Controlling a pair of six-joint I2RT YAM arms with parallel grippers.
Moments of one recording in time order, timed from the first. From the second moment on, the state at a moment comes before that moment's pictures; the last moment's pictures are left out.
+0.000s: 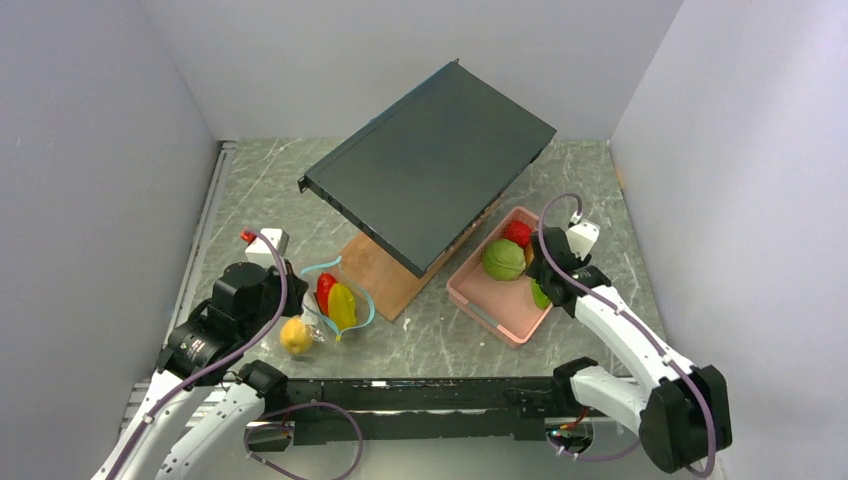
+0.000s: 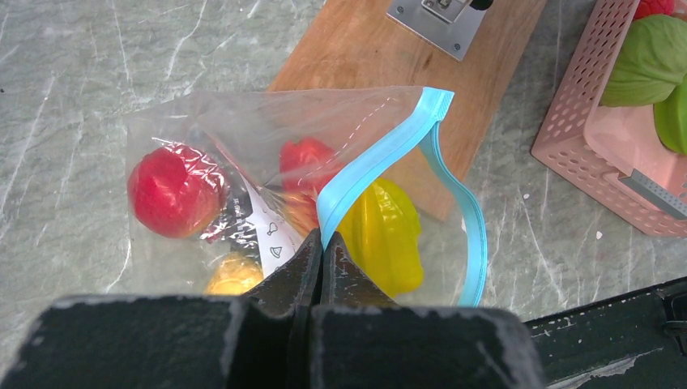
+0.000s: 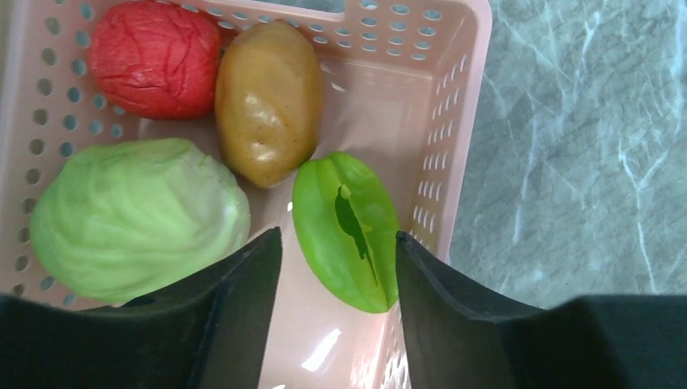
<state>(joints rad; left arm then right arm) -0.49 0.48 0.77 -0.81 -0.16 -0.36 0.34 0.99 0.62 -0.52 0.57 0.72</state>
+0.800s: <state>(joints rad) -0.49 0.47 0.77 -0.81 -0.16 -0.36 0.29 1.29 0.71 -0.50 0.52 0.63</state>
